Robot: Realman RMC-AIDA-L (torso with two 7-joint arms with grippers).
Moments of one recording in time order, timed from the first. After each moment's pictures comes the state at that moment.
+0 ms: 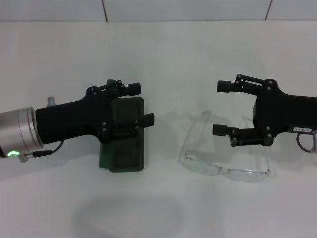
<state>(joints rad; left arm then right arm) -0.44 -1.98 1.19 0.46 1.36 1.58 -1.07 0.53 1.98 -1.10 -0.48 -1.46 -1.67 0.87</state>
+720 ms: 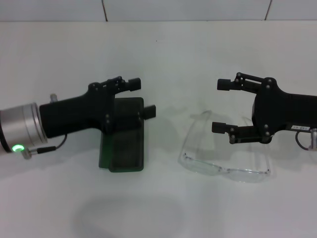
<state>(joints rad) -0.44 -2.00 1.18 0.48 1.35 1.53 -1.14 0.54 1.98 -1.10 -0.48 -1.46 -1.64 0.86</state>
